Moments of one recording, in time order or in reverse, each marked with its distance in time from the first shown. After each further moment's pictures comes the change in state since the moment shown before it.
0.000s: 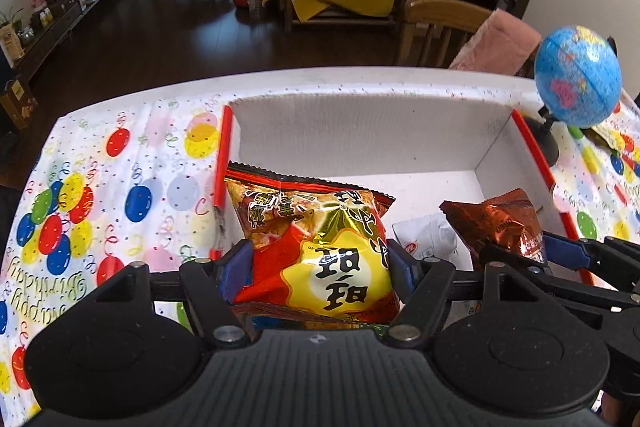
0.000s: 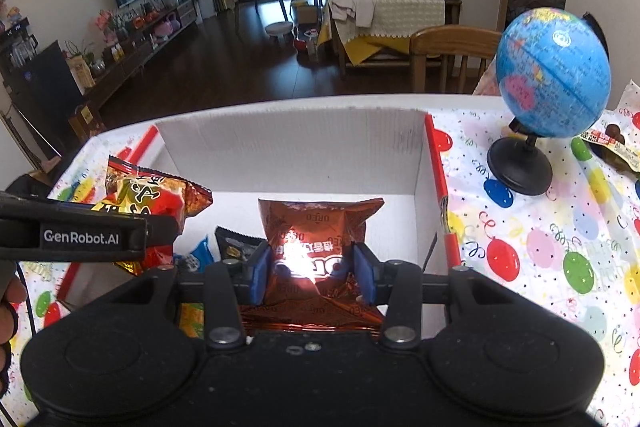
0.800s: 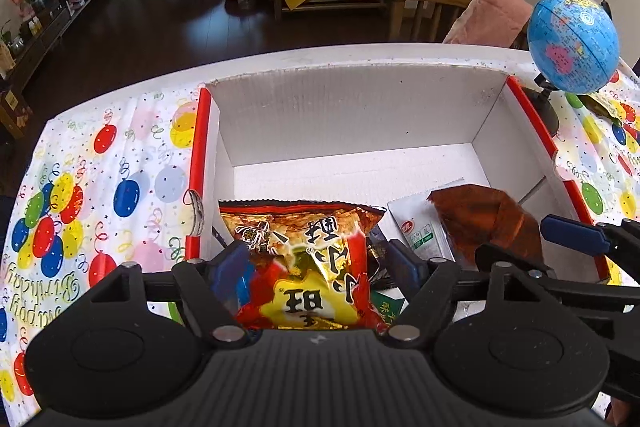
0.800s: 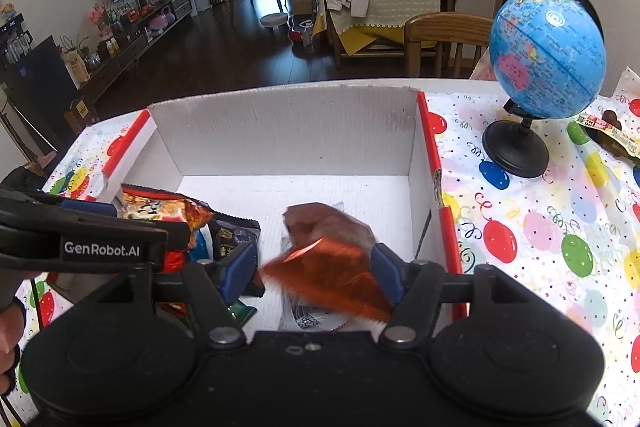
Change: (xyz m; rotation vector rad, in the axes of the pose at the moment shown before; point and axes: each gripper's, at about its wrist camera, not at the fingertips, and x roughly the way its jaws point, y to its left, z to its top) left arm 0.008 -0.012 -0.007 0.056 0.032 0.011; right arm -0.004 -0.004 -0.010 0.006 0.017 -0.005
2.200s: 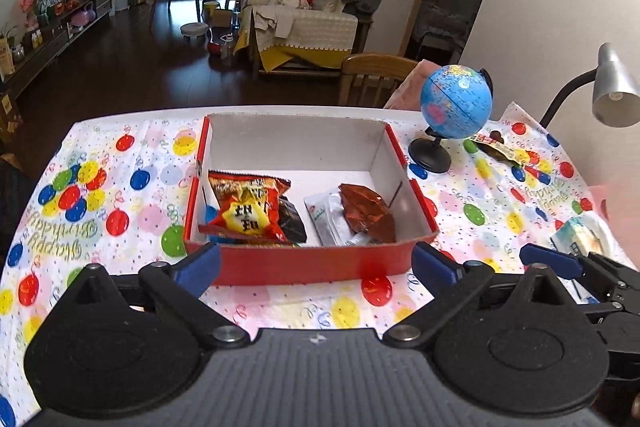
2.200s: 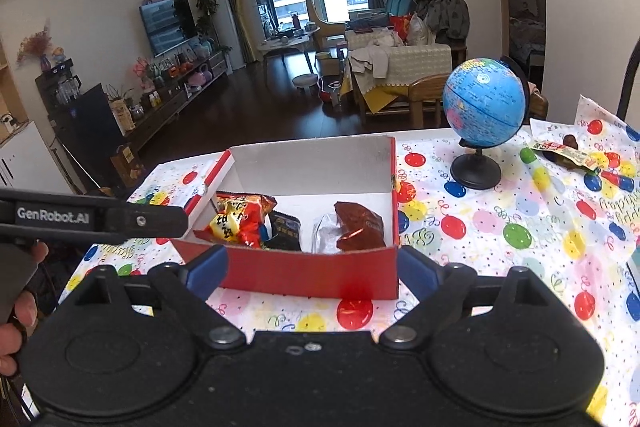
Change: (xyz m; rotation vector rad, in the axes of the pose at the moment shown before) left arm -0.175 -0.029 -0.093 -0.089 -0.214 -0.133; right arm -0.169 -0.020 -0.065 0.003 -0.187 0.108
